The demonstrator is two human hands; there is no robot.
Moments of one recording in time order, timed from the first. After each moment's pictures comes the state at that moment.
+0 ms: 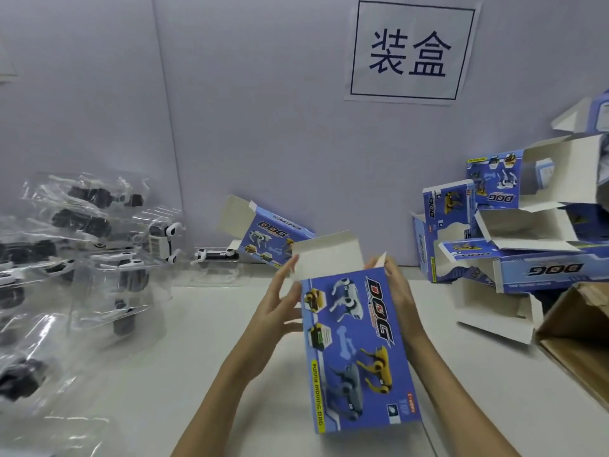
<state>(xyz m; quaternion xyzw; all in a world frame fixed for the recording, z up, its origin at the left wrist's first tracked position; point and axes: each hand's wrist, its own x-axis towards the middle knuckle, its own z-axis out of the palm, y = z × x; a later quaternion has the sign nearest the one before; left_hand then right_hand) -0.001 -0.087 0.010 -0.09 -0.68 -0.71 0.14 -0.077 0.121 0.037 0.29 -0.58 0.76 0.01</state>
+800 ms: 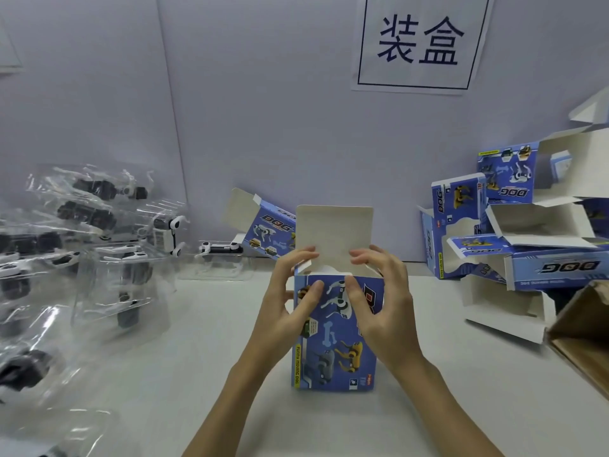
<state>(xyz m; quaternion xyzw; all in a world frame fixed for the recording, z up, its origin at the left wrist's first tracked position) 0.006 -0.069 0.019 -0.14 -0.74 -0.55 0.36 -0.056 0.101 0.023 0.36 -0.68 0.54 0.32</state>
